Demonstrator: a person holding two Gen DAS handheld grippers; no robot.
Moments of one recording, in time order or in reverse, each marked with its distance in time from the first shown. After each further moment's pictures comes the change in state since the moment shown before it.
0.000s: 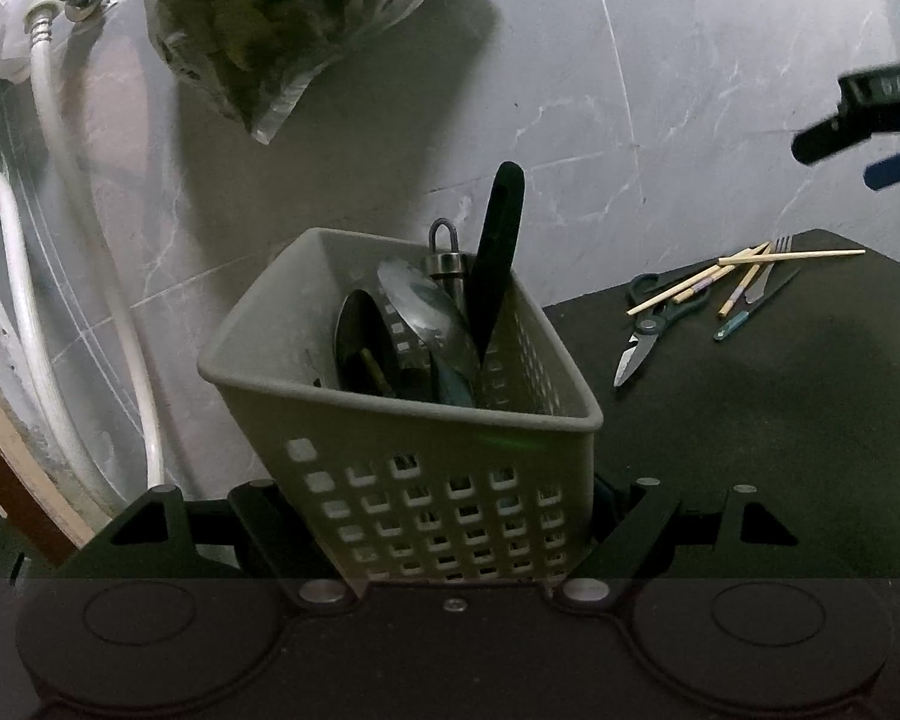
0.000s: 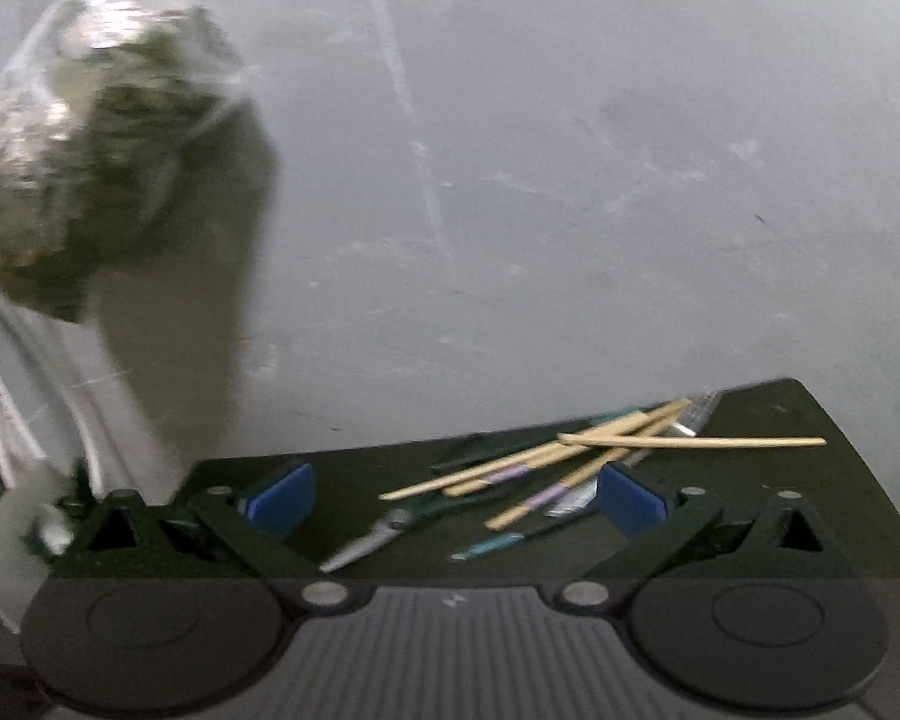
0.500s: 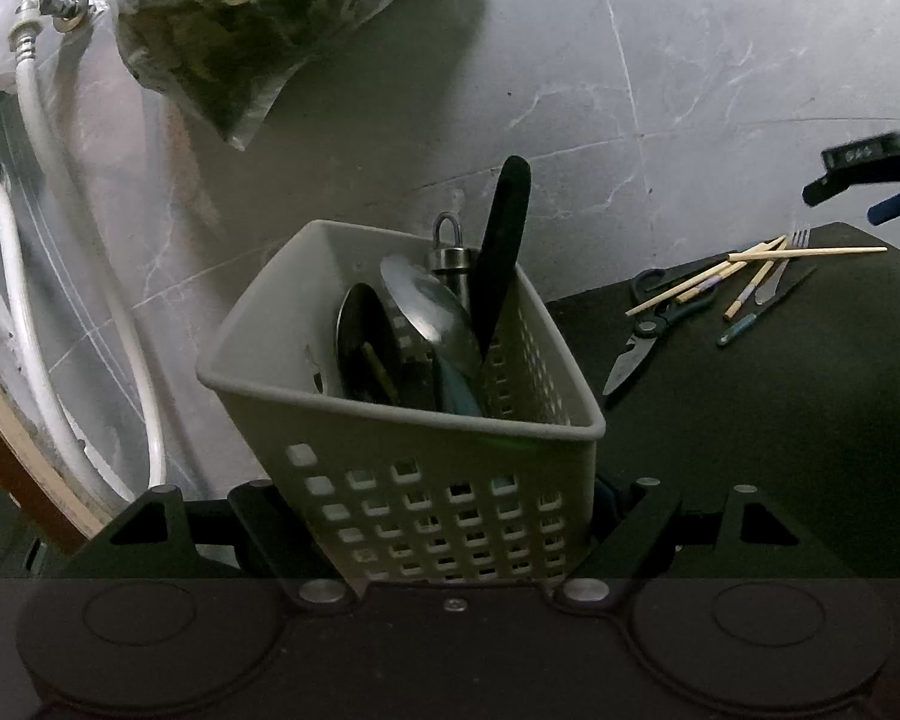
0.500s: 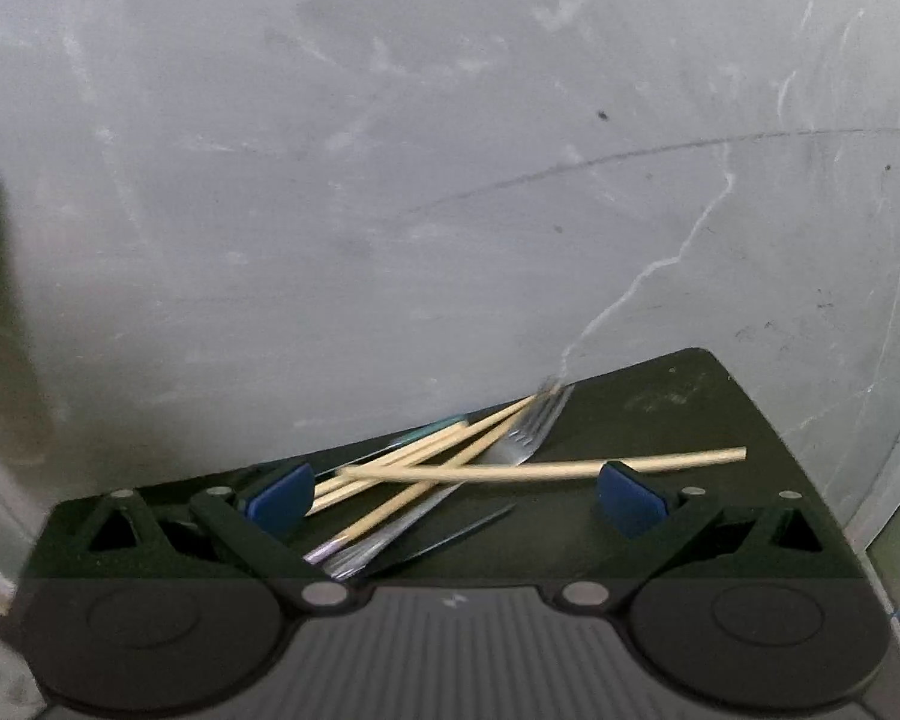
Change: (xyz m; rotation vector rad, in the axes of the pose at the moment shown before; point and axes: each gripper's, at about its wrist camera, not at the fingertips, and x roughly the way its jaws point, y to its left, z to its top) left arm 0.008 -0.027 0.017 -0.012 0.045 0.056; right arm 0.106 -0.136 0.023 0.116 0.082 -0.100
